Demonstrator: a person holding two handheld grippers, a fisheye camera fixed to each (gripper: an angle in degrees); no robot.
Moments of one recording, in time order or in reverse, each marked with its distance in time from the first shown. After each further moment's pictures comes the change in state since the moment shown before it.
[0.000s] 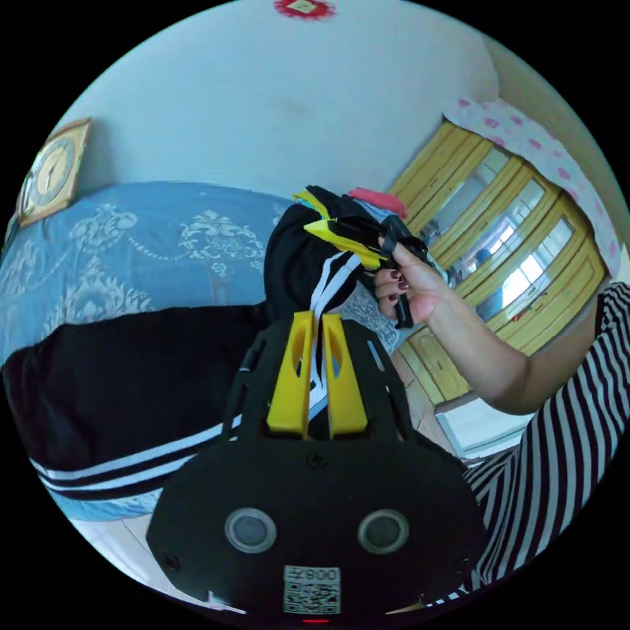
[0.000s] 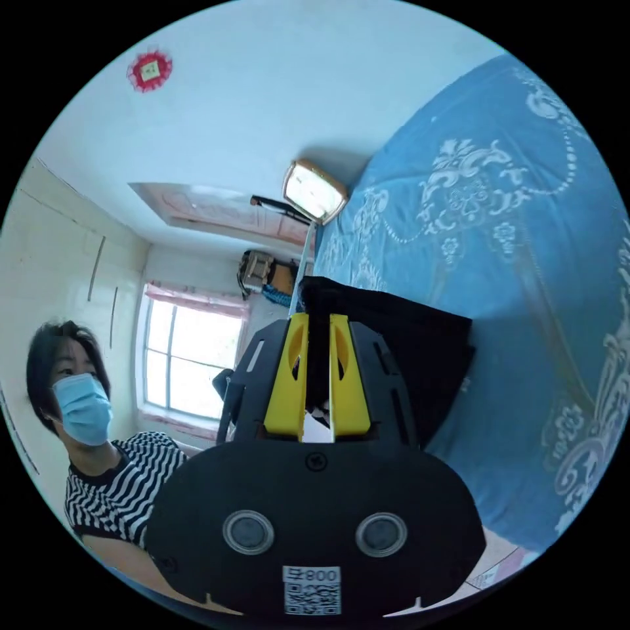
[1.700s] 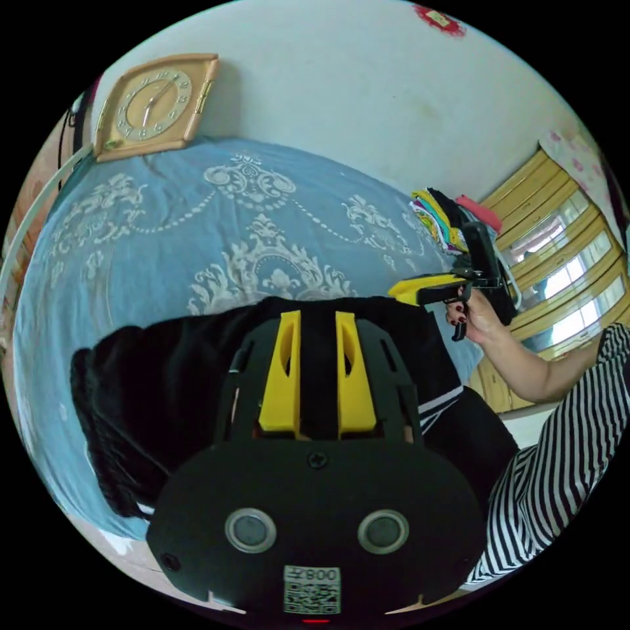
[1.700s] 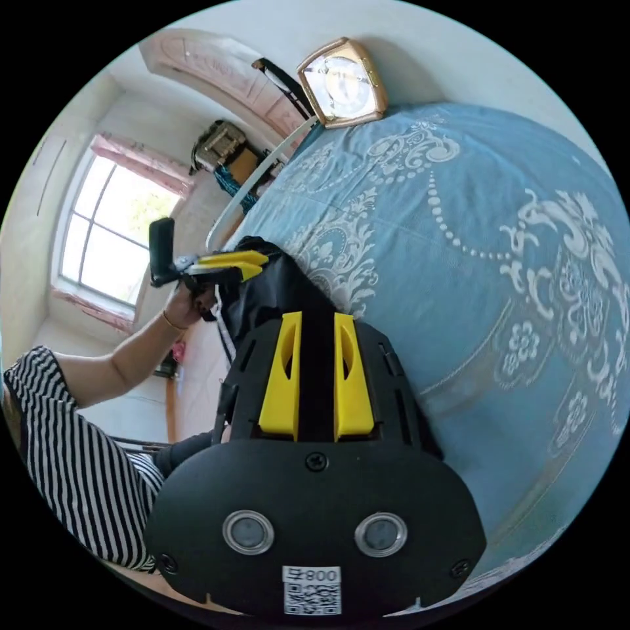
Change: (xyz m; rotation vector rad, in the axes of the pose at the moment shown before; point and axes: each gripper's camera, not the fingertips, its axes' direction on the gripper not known) left arm -0.193 -0.291 -0.269 -0.158 -0.279 -0.087; right arm 0.095 -0.081 0.339 -0.416 0.402 -0.414
